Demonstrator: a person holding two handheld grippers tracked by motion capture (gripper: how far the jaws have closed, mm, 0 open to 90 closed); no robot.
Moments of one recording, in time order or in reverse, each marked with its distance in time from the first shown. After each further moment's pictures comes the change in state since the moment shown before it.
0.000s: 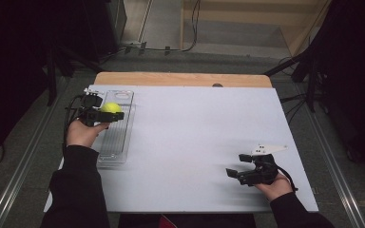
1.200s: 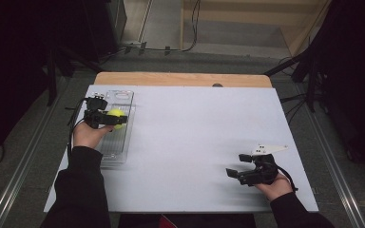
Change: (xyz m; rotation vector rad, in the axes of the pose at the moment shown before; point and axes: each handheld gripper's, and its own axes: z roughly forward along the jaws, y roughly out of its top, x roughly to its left) left arm 0.000 -0.005 0.015 0.010 -0.002 0.009; right arm 0.000 0.000 0.000 -0.001 0.002 0.003
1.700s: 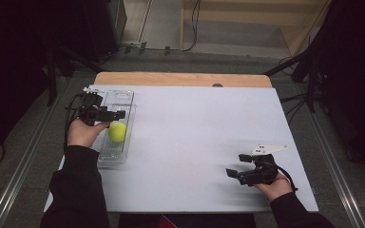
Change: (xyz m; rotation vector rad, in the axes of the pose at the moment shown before) left arm -0.006 0.010 -0.025 -0.044 -0.019 0.003; right arm 0.000 0.000 0.000 0.002 0.000 -0.001
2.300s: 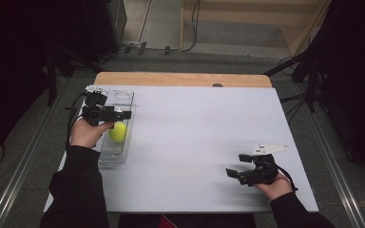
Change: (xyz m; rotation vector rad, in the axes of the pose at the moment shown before) left arm -0.018 0.004 -0.004 -0.004 -0.103 0.013; right arm 0.000 0.000 0.000 -0.001 0.002 0.001
